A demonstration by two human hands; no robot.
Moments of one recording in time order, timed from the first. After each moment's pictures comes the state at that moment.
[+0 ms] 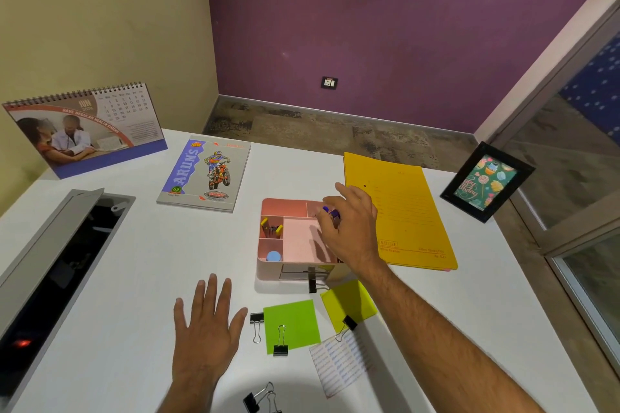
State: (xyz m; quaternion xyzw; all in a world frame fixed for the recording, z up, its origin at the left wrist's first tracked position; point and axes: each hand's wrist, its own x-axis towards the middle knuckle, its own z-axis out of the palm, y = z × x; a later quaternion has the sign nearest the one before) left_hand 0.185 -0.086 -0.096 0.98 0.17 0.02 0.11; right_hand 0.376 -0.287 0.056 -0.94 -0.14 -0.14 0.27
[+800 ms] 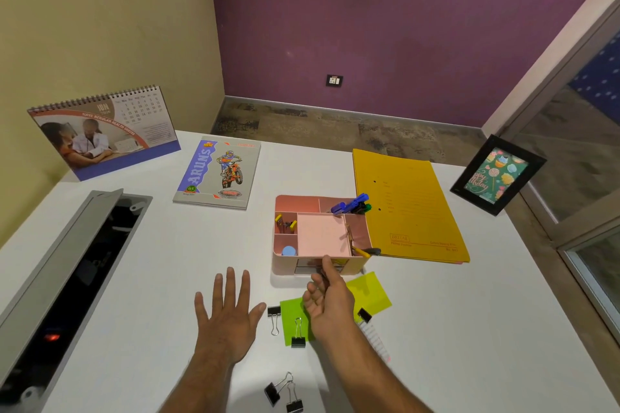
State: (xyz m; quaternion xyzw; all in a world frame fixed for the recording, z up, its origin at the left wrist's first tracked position) left_hand 0.193 -0.075 -0.098 0.98 0.16 -0.05 0.12; right_hand 0.270 -0.240 0.002 -0.42 0.42 0.15 0.79
